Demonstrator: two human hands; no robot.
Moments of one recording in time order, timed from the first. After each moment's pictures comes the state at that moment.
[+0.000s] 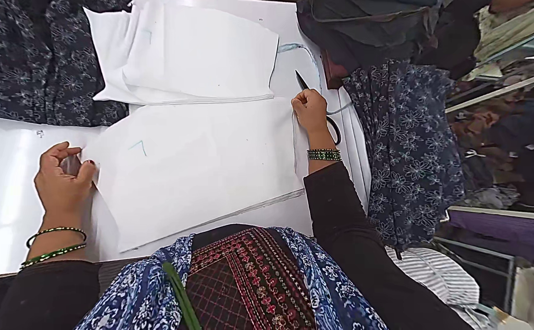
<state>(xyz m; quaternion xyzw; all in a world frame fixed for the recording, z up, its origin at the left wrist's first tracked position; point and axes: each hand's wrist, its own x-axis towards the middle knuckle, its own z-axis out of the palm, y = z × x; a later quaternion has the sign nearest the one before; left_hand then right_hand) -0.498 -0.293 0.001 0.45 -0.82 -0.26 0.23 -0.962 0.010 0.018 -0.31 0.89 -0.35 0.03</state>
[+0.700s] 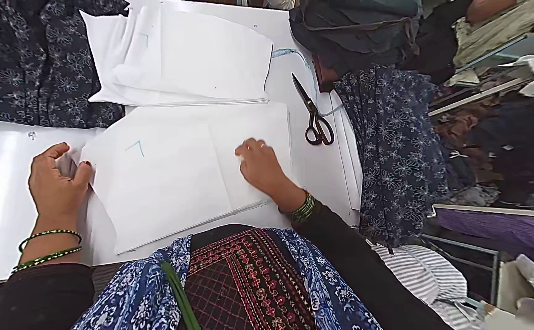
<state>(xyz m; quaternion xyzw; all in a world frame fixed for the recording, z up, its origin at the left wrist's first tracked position) -0.496 -0.297 -0.005 0.42 -0.85 -0.23 0.23 -0.785 0.007 0.047 -0.49 0.83 -0.22 0.11</state>
